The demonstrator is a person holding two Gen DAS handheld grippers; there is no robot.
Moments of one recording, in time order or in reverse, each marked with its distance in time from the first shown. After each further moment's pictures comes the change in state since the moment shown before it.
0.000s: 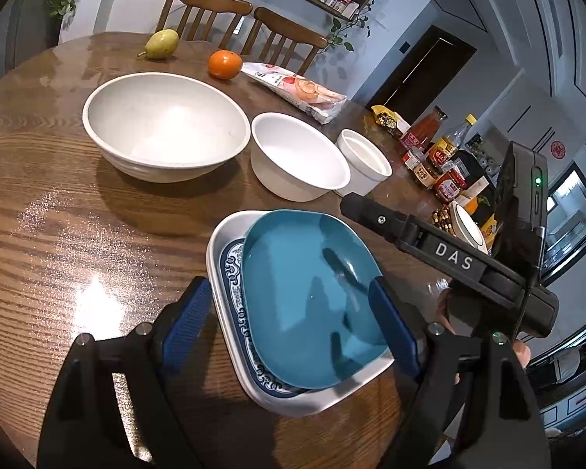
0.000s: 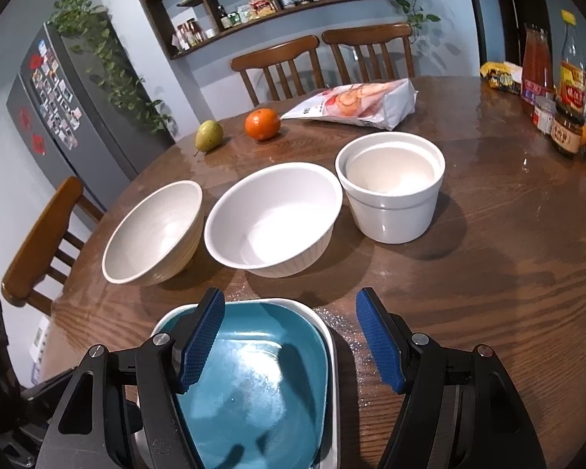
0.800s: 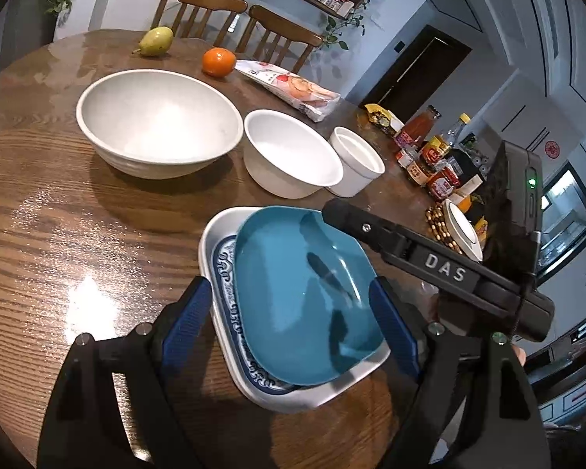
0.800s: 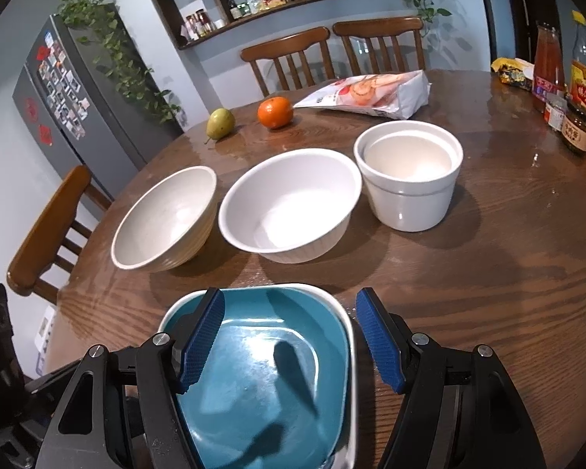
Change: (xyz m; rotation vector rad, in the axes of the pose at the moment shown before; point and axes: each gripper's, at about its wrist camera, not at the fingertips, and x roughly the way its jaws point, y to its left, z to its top) left arm 0.000 -0.002 -0.001 -0.003 0.000 -0.020; right arm 0.003 0.006 -0.004 -0.013 0.033 0.036
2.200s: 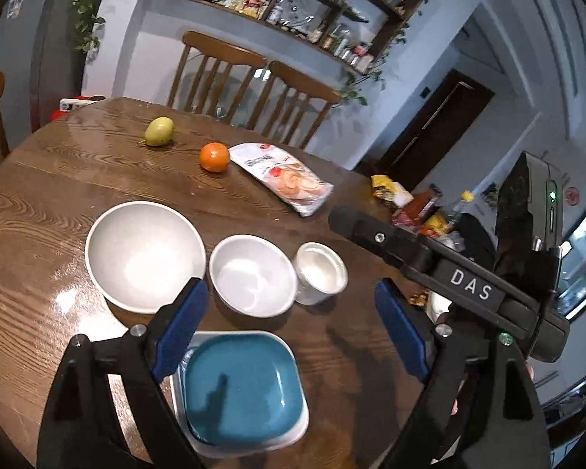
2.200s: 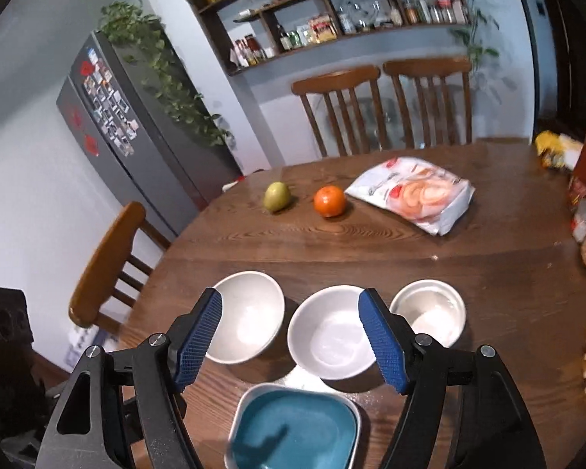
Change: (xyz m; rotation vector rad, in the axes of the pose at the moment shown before) left arm -0.037 -0.077 0.105 -0.075 -0.151 0.140; right arm -0.056 0.015 0.129 -0.074 -0.012 0.150
